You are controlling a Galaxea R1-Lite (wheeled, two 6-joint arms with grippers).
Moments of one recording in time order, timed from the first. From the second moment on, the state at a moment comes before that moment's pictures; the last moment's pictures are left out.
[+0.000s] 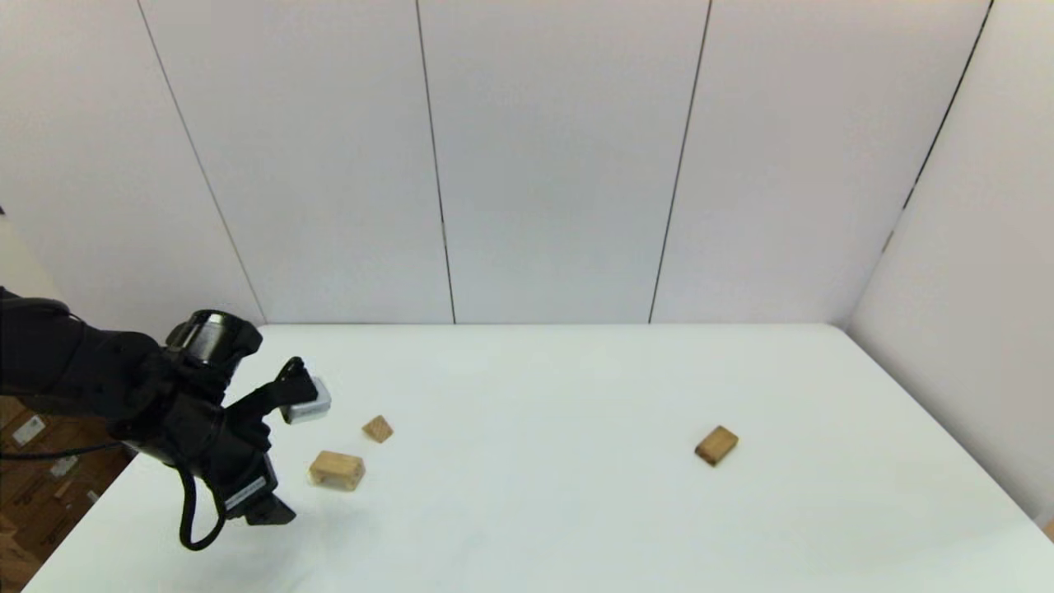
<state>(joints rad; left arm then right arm) -0.02 1.89 -0.87 0.22 -0.09 0.85 0.00 0.00 0.00 0.00 0.02 -0.02</state>
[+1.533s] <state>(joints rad) -0.16 2.11 -1.21 0.54 -0.11 1.41 0.00 0.00 0.00 0.00 0.02 -0.02</state>
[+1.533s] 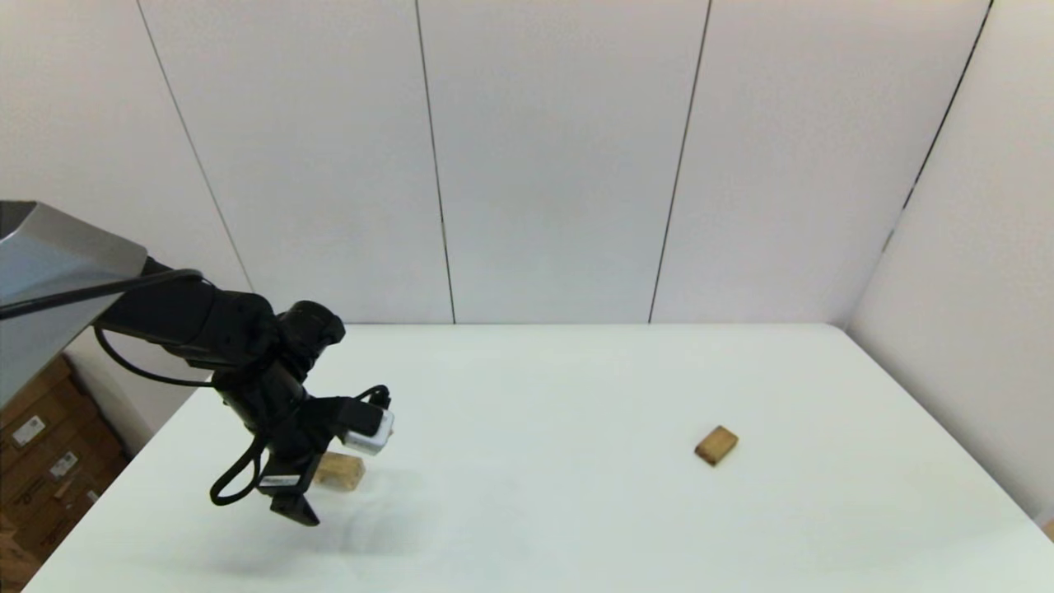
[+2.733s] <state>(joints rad) -0.13 2.22 -1.32 0.58 -0.11 1.53 0.00 0.00 0.00 0.00 0.02 -0.02</state>
